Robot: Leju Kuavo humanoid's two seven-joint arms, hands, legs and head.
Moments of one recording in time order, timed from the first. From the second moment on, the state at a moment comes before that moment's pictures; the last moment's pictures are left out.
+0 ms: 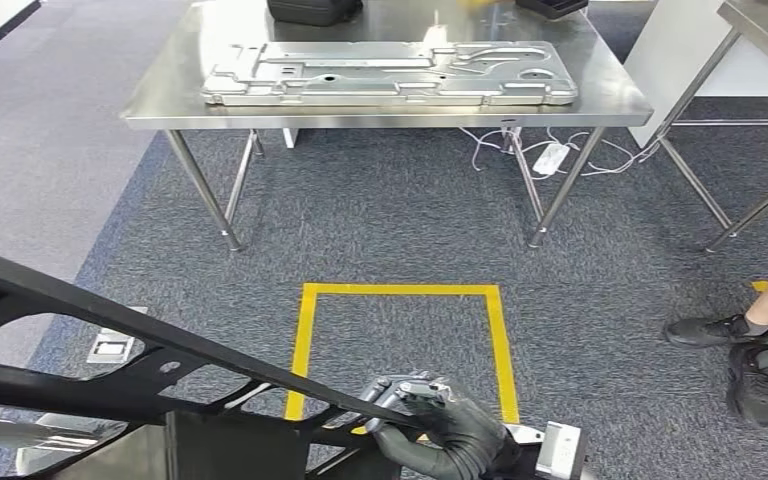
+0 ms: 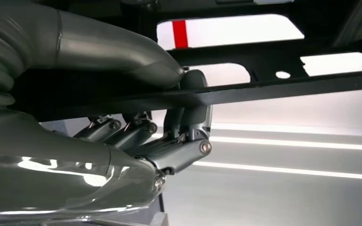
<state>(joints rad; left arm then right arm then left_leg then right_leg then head) -0.12 -0.13 1.12 -0.21 -0.95 -0.08 -0.35 0.03 -0.13 0.67 -1.76 -0.09 0.40 -0.55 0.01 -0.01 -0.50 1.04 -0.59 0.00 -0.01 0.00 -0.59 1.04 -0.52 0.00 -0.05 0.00</state>
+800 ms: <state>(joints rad) -0.12 -0.12 1.11 -0.21 -0.96 -0.08 -0.34 0.03 -0.15 0.67 -1.75 -0.09 0.34 -0.49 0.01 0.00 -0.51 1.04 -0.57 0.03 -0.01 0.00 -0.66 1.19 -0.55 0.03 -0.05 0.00</state>
